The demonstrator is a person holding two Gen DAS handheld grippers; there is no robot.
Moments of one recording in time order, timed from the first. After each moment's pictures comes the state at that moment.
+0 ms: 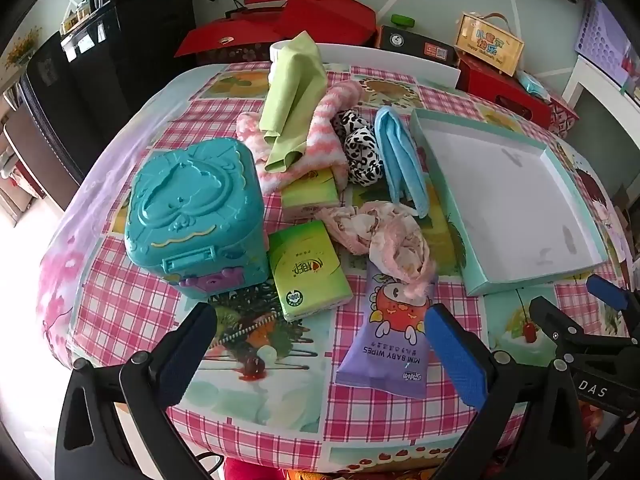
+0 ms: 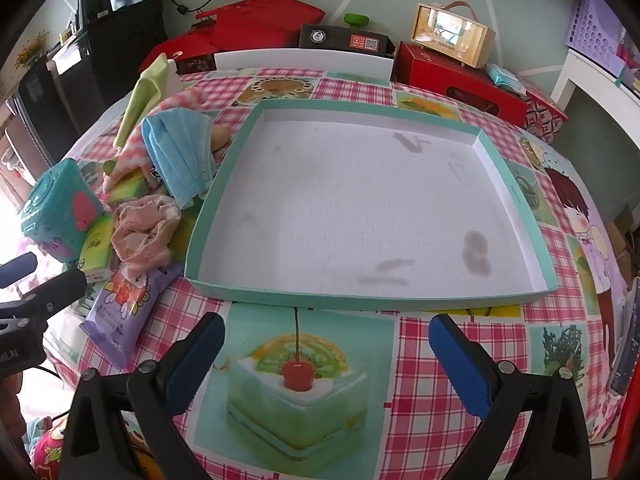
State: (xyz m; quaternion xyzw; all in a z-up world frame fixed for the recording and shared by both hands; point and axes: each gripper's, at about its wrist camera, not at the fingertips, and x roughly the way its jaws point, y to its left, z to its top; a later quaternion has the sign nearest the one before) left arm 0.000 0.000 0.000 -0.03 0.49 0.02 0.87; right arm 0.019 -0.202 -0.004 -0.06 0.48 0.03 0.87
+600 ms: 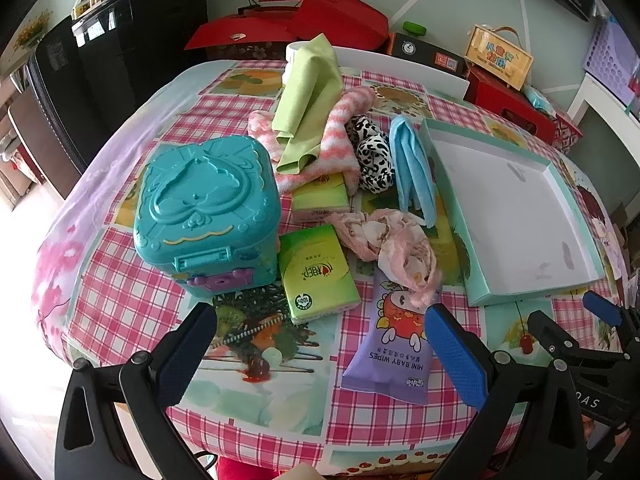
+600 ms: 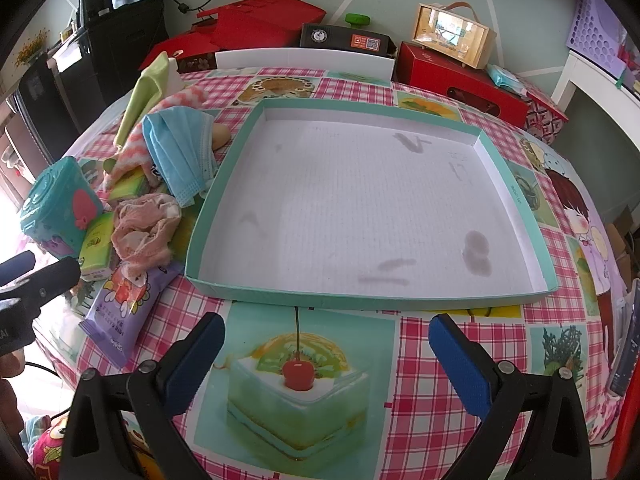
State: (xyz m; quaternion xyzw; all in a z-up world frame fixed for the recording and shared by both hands) left arm -0.001 0.007 0.001 -0.05 0.48 0.03 0.88; right arm 0.019 -0.201 -0.005 -0.07 0.48 0.03 0.87
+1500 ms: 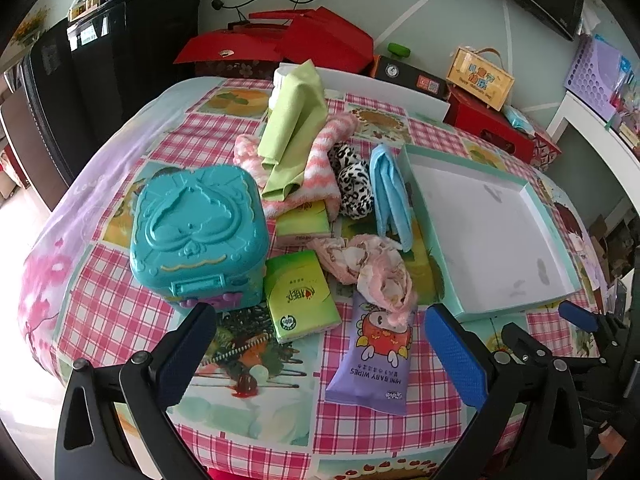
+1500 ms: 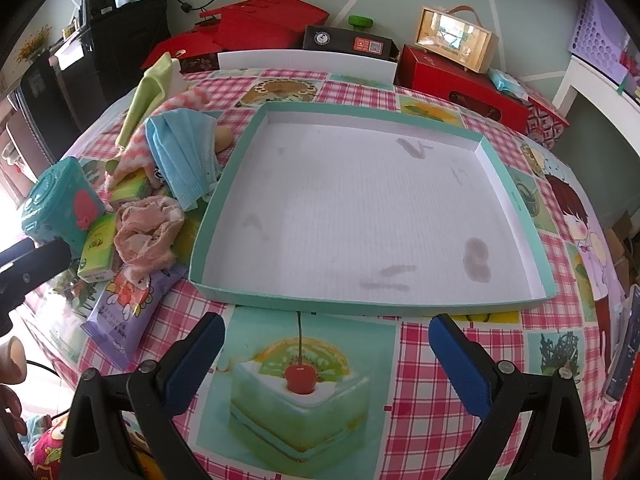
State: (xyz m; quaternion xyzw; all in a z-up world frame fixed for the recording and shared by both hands) left arm -0.006 0.011 0.016 -0.07 0.44 0.00 0.90; right arm 0.021 -0.198 -0.001 -0.07 0.48 0.03 0.87
